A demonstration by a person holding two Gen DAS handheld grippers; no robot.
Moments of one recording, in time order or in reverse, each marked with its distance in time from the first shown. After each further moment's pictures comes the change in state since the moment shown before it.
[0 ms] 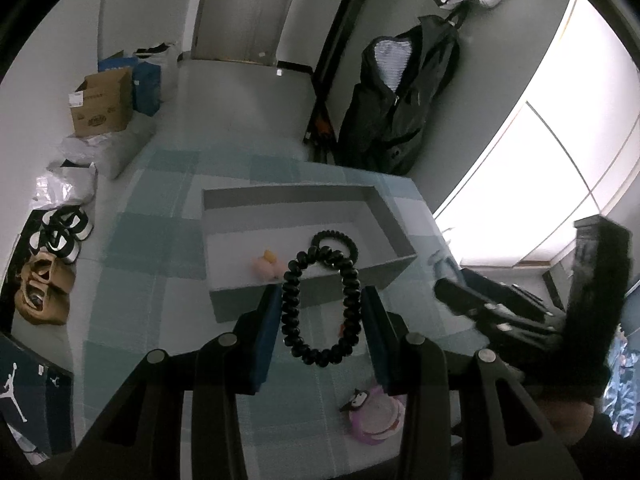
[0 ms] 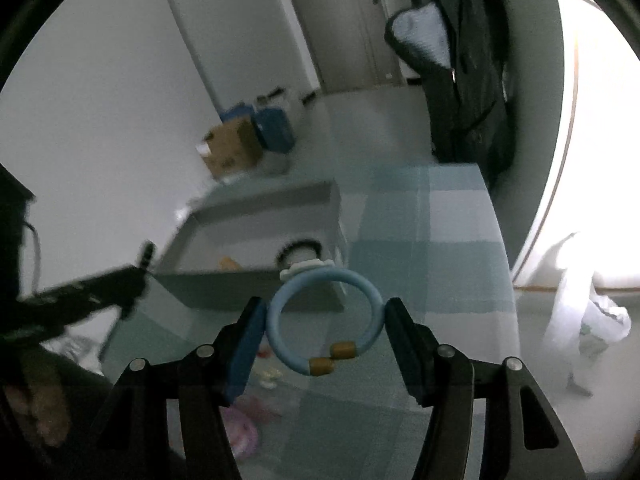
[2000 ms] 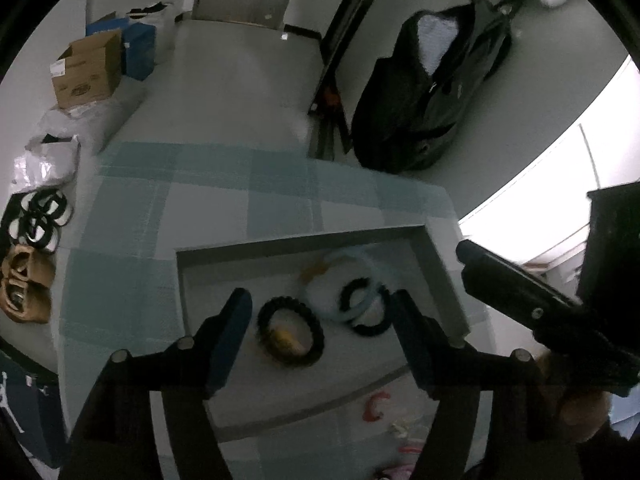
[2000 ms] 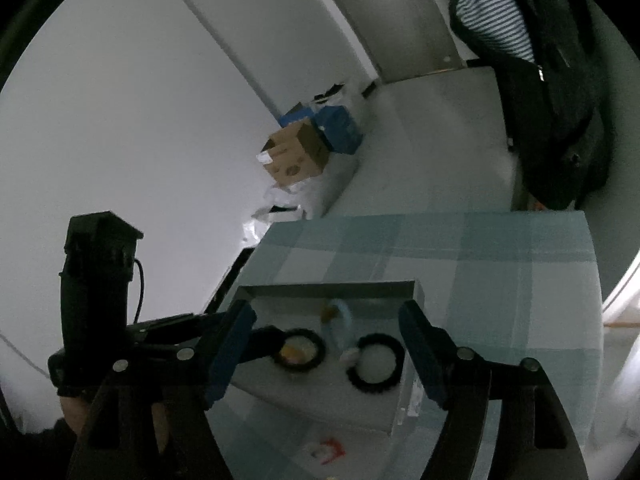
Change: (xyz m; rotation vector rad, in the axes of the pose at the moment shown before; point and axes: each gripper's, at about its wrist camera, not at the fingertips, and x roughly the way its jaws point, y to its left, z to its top) left arm 0.064 0.026 0.048 -0.075 0.139 -0.037; right arm 0.073 0.000 0.080 0.044 0.058 0.288
